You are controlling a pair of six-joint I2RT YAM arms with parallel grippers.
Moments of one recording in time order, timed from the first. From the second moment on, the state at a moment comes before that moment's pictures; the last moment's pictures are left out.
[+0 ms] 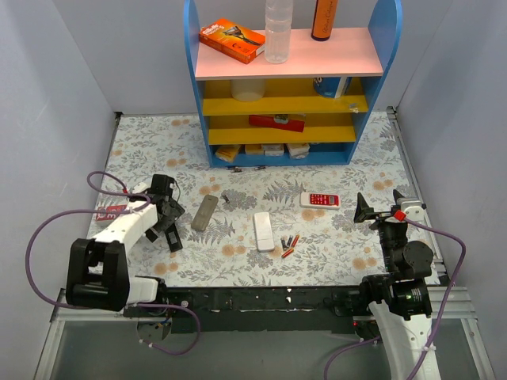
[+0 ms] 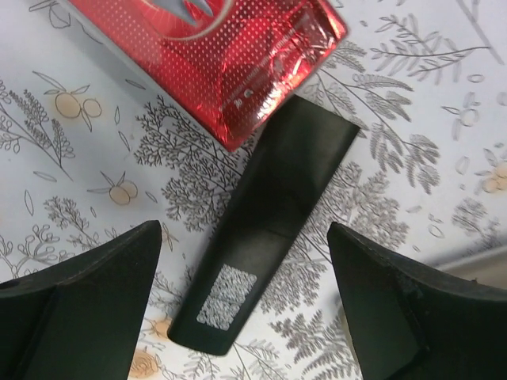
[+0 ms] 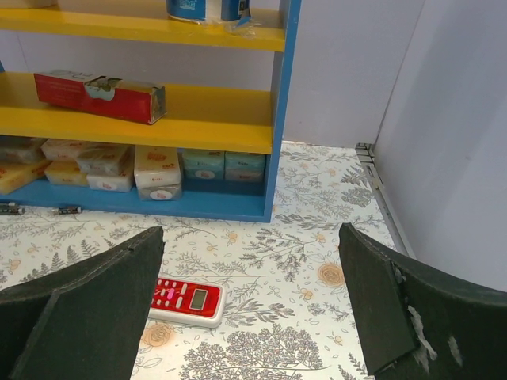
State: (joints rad) left arm -0.14 1.28 0.69 -0.64 -0.39 -0.94; right arm 0.16 0.01 0.33 -0.13 0.07 -0.07
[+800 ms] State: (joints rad) left arm -0.09 1.39 0.70 -0.56 -0.29 -0.83; right arm 0.17 0.01 0.33 -0.14 0.09 -0.07
